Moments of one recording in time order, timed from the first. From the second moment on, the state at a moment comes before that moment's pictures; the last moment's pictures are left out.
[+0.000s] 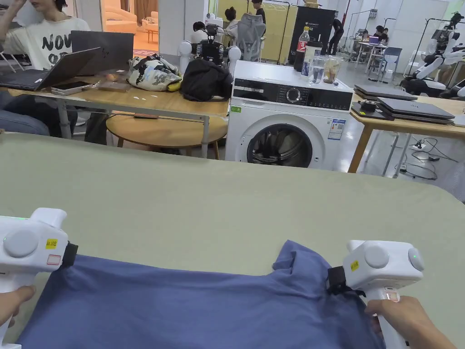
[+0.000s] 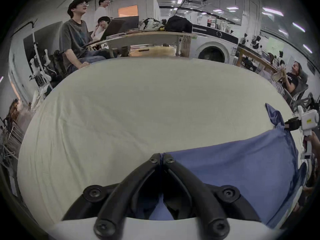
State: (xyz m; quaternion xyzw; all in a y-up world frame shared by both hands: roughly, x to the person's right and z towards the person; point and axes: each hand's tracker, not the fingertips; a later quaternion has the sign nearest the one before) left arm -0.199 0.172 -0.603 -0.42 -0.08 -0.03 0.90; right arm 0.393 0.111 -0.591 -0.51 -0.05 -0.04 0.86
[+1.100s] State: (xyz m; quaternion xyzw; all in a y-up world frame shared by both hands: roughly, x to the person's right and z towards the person) left arm -0.237 0.352 -0.488 -0.26 -0.09 0.02 0.96; right arm 0.345 0.336 -0.423 -0.21 -0.09 -0.01 0.97
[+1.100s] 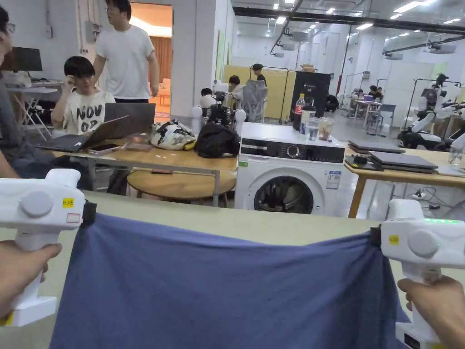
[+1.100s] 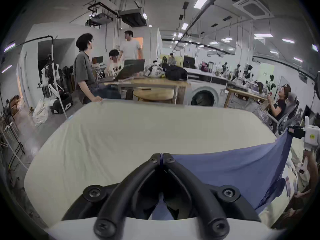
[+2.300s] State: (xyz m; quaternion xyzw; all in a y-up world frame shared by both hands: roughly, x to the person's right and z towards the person) left arm -0.206 0.587 -0.601 -0.11 -0.06 0.01 0.99; right arm 0.347 0.577 -0.522 -0.04 -0.16 0.03 0.98
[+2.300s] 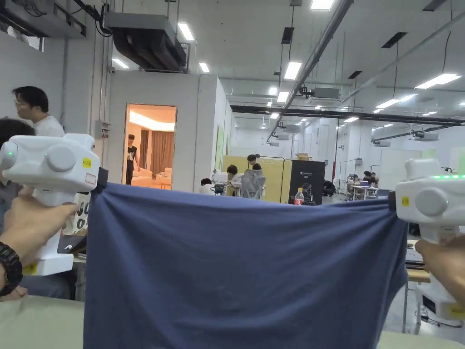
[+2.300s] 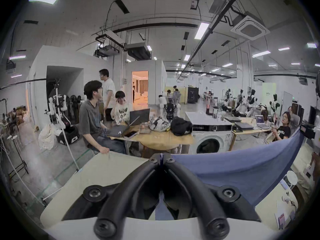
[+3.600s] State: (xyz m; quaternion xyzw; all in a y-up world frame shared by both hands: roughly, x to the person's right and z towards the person) left arm -0.248 0.346 -0.360 -0.21 -0.10 0.01 0.97; right arm 0.314 0.349 -0.286 -0.17 -0.13 0.07 0.97
